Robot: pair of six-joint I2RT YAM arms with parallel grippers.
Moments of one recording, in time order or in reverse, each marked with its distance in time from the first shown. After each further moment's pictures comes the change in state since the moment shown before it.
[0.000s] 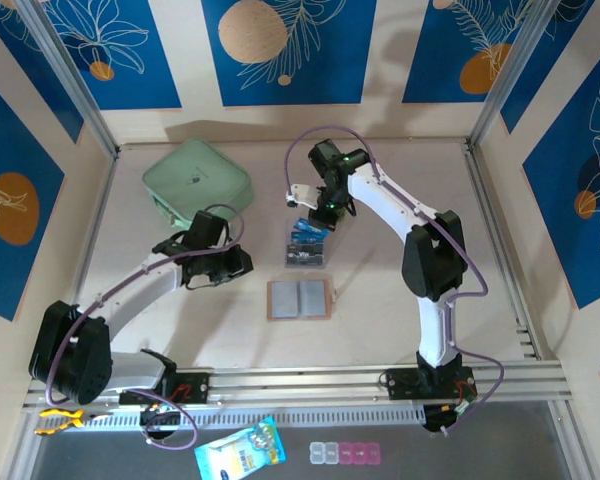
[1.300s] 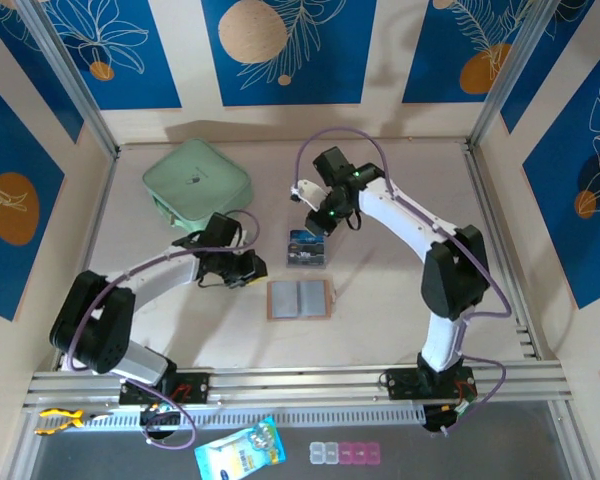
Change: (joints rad) left arm -0.061 0.195 0.000 0.126 0.156 -0.023; right arm 0.047 -0.241 -0.305 0.245 -0.016 0.513
